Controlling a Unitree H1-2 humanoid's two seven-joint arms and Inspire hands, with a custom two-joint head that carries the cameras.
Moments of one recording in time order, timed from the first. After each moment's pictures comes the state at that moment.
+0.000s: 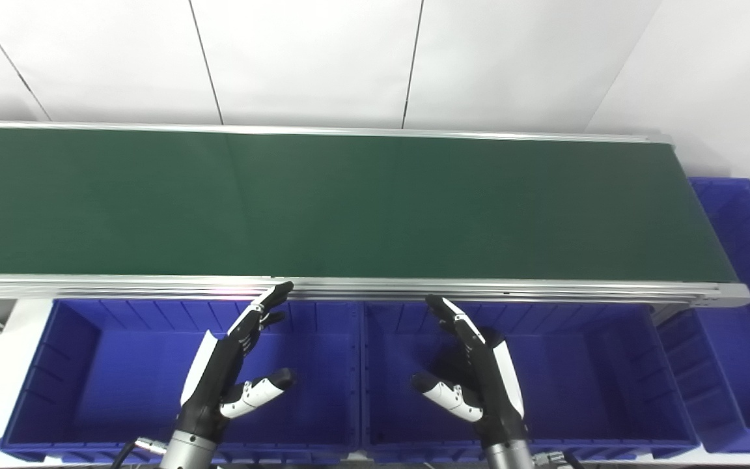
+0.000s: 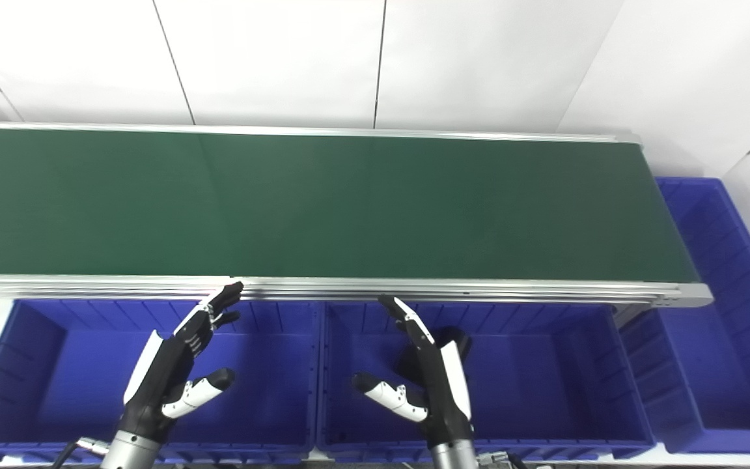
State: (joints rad) left arm 0.25 0.19 -0.36 0.05 0.09 -0.44 0.01; right arm 0.39 -0.02 0.21 0.02 -0.32 -0.40 -0.18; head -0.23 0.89
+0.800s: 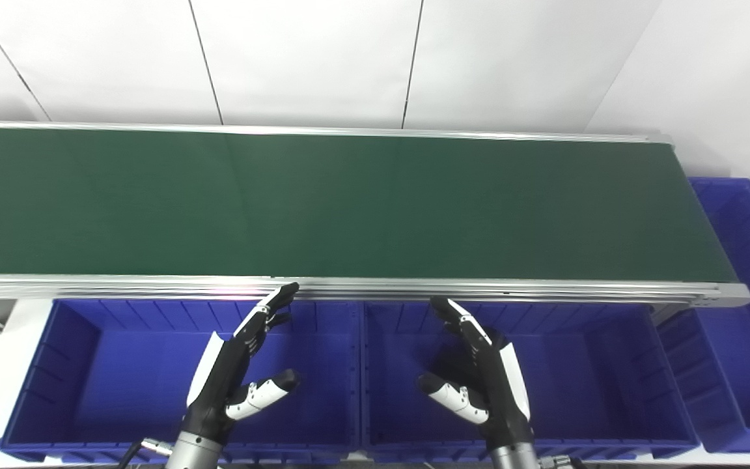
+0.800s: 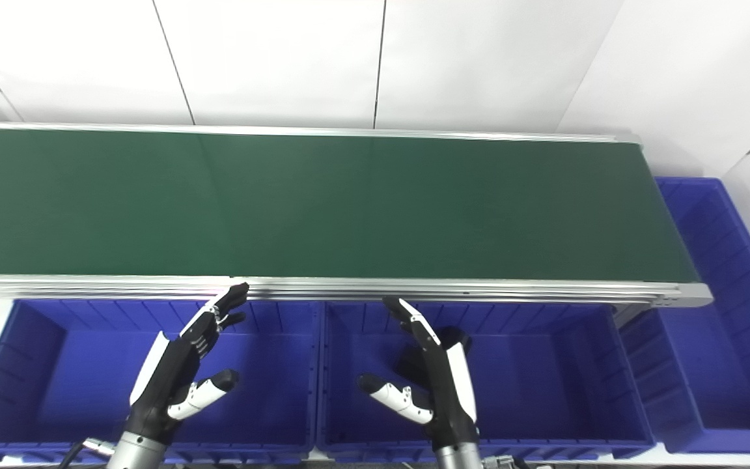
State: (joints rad) left arm 0.25 0.18 -0.37 0.05 0.09 -0.44 0.01; right arm 0.41 -0.02 0.20 0.01 -0.32 -0.40 -0.18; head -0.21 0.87
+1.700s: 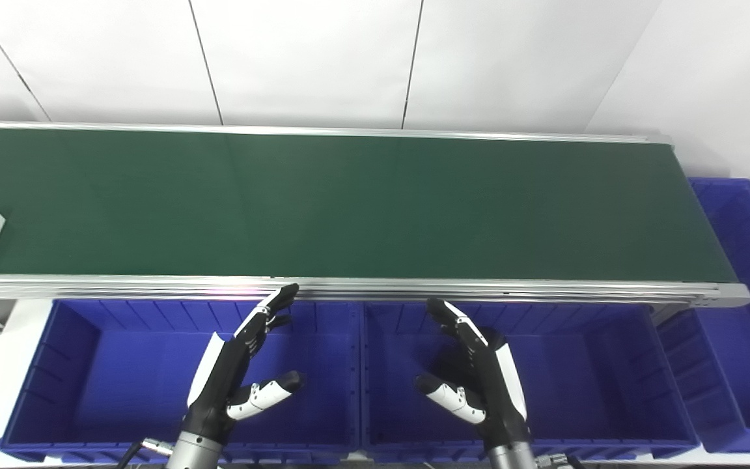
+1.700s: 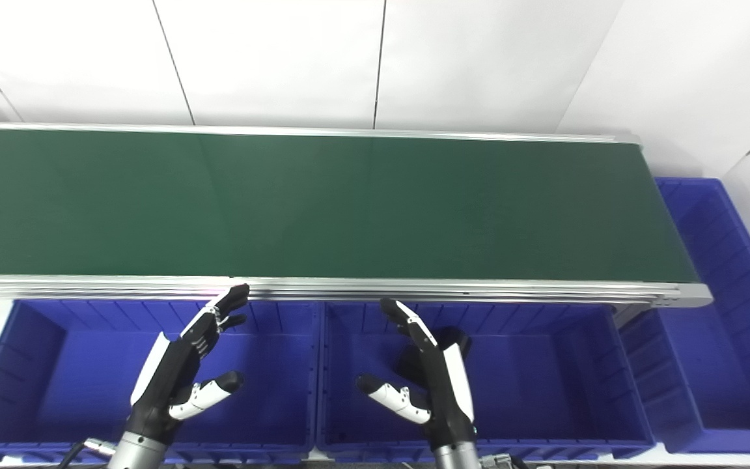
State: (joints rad) left arm 0.24 0.19 -0.39 0.06 0.09 -0.44 0.03; right arm 0.39 -0.03 0.21 0.04 -0.32 -0.40 -0.18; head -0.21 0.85
